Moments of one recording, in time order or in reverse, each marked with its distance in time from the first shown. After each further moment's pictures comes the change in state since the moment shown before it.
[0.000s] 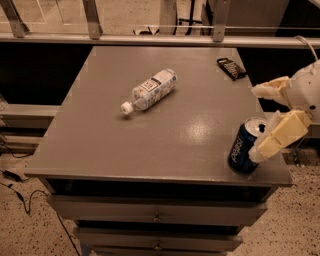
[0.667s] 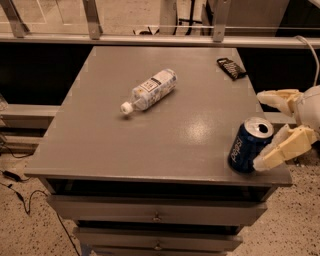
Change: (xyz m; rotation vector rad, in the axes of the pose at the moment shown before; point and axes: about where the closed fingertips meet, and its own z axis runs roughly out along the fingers) arm 0.018 0.001 0.004 0.033 -0.188 -0.024
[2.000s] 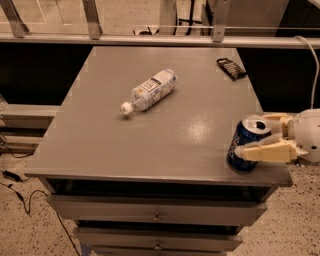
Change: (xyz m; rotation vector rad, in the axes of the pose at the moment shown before) arm 0.018 0.010 0.020 -0.023 -0.205 0.096
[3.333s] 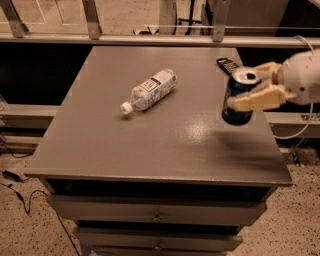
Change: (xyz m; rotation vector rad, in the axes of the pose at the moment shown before) arm -0.078 -0.058 0.006 0.003 0.016 -0.121
